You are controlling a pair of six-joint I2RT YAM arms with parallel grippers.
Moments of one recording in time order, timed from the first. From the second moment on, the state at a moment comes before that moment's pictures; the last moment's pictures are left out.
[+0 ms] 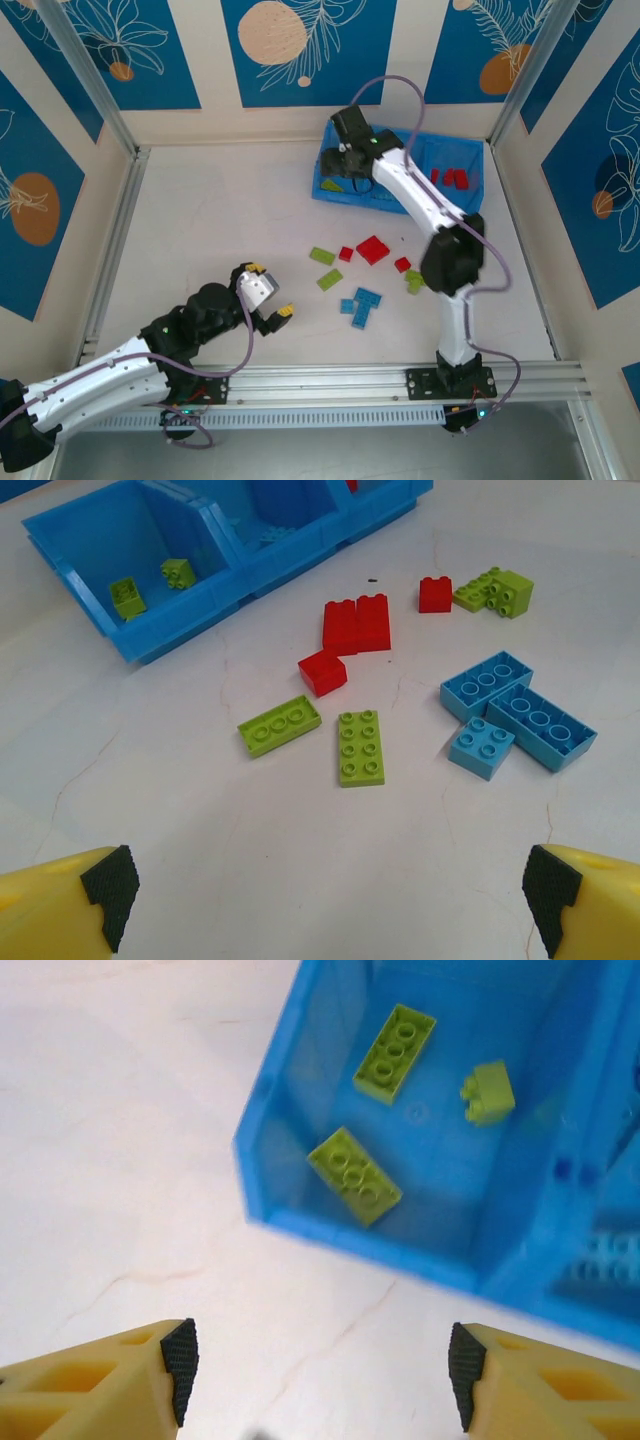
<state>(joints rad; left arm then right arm) -0.95 0.60 0.37 -0.15 -0.11 0.13 0.51 1.95 1.94 -0.91 0.11 0.42</state>
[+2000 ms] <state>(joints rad) -0.95 0.61 0.37 -0.15 -0.11 0.13 0.04 1.48 1.17 -0.61 0.10 0.92</state>
